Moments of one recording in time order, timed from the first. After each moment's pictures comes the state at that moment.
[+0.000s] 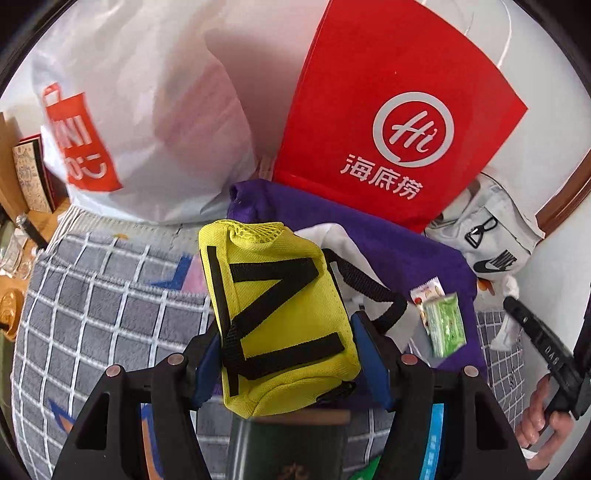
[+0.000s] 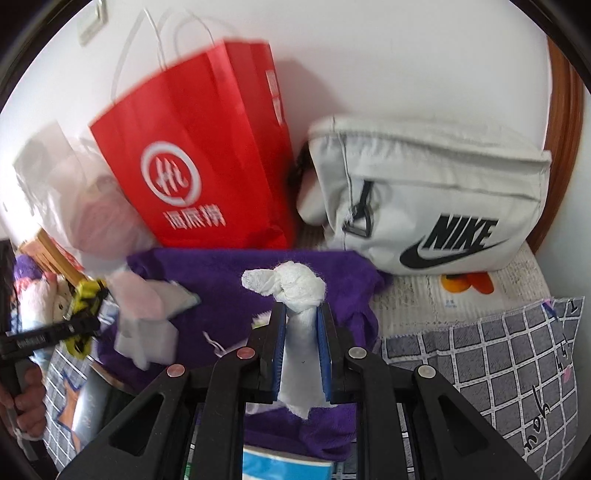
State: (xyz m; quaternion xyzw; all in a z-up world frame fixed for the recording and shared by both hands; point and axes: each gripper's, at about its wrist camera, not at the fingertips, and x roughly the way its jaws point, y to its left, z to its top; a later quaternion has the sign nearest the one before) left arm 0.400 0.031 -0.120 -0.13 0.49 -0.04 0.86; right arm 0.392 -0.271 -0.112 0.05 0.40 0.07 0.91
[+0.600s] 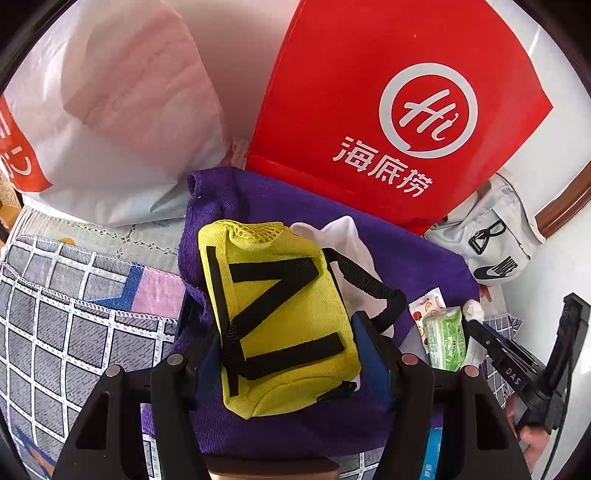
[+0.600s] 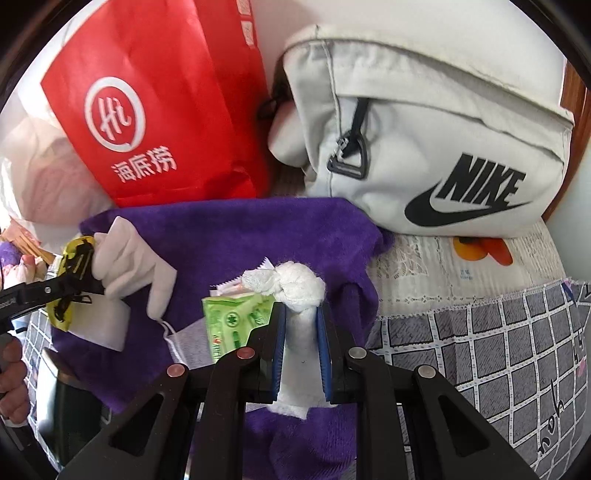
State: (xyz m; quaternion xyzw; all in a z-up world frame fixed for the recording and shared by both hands) left arm 0.437 0.017 -0.152 -0.15 0.51 -0.07 0.84; right arm 0.425 -0.274 -0.171 0.04 0.47 0.04 0.88
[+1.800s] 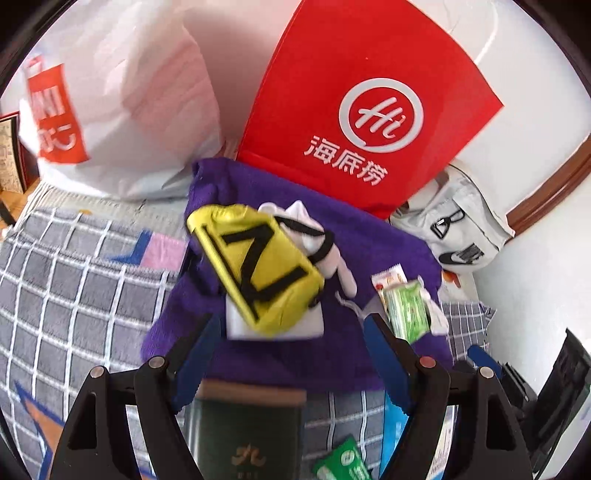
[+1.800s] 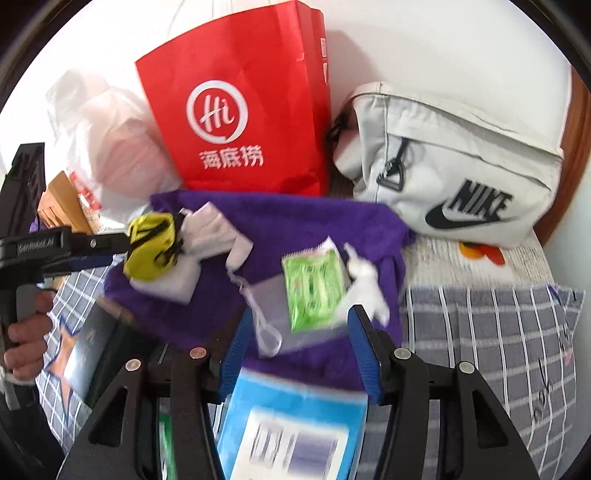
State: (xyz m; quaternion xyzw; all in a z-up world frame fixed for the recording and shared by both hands) left arm 0.382 0.021 -0.115 -0.17 0.51 -0.09 0.84; right arm 0.341 -0.243 -0.123 0.01 0.43 0.10 0.90
